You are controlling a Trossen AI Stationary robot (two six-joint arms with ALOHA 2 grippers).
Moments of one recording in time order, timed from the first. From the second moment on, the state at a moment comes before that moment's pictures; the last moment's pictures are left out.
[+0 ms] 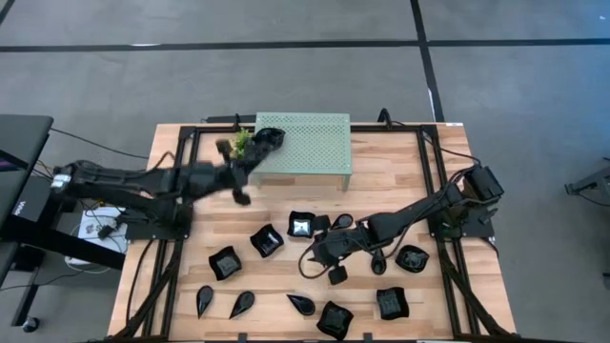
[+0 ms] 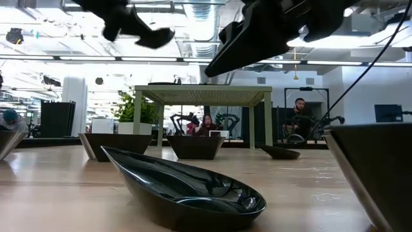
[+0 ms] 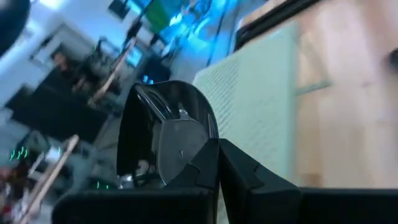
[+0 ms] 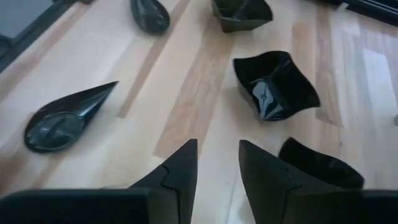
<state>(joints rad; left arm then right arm) 0.00 0.92 0.70 -0.09 -0.60 0.65 0.33 1.71 1.05 -0.01 0.13 -0.10</state>
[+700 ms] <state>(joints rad) 0.40 1.16 0.70 0.03 -0.20 0.82 0.28 1.71 1.05 -0.04 0.13 -0.11</state>
